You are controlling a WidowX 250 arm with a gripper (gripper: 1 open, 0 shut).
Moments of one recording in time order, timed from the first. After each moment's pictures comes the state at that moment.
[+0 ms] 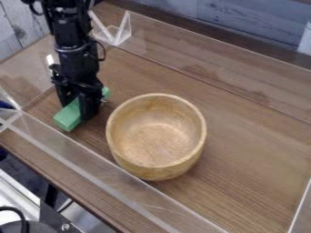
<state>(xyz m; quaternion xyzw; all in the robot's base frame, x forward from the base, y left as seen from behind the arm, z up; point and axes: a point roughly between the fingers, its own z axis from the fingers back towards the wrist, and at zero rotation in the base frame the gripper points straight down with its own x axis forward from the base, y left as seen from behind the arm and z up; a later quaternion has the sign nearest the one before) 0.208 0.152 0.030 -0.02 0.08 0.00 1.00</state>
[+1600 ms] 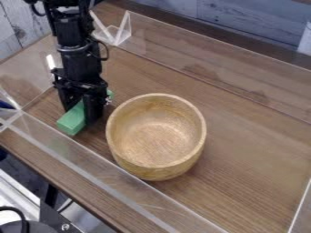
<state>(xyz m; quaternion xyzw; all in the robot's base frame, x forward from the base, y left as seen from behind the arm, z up) 0.205 0.136 0.034 -0.05 0.10 0.03 0.99</state>
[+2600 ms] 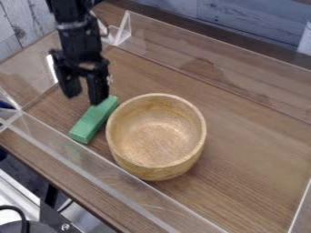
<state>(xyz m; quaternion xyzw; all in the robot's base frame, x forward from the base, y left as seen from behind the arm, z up) 0.218 0.128 0.076 -0.05 0.07 0.04 1.00</state>
